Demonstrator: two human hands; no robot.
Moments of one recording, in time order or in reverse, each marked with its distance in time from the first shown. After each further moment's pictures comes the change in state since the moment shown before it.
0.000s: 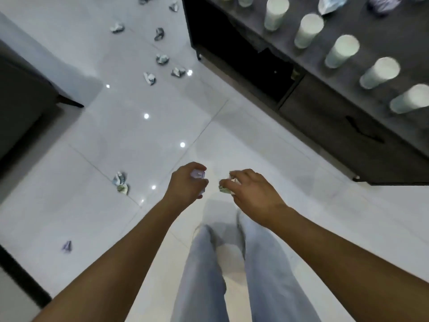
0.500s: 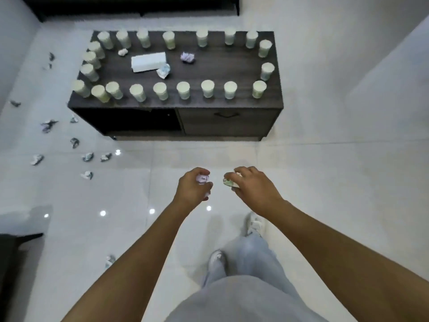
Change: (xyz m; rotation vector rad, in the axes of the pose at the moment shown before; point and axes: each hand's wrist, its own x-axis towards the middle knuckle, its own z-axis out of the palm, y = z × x) left_hand -0.259 0.109 0.067 0.387 -0.433 0.361; right_hand -0.280 -0.100 -0.126 0.095 0.337 0.688
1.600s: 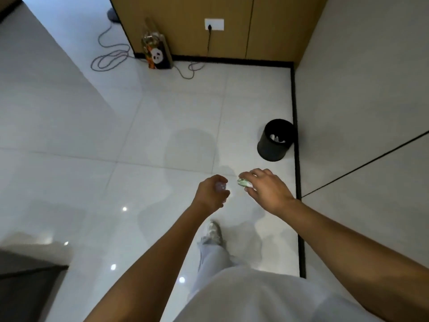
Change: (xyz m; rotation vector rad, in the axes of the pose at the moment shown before) left_hand -0.391 0.040 0.759 0.896 -1.161 0.482; right_hand -0.742 0.377 0.028 0.363 0.383 1.384
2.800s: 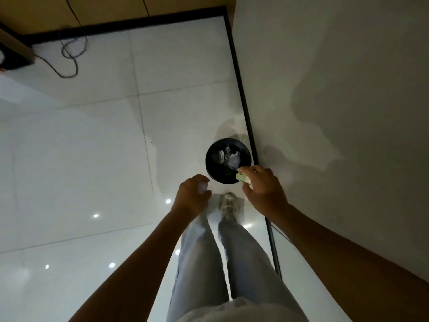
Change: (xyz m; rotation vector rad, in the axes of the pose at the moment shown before) left_hand 0.559 0.244 0.218 0.465 -0.278 0.010; right_hand 0.369 0.458 -0.034 0.353 0.071 0.470
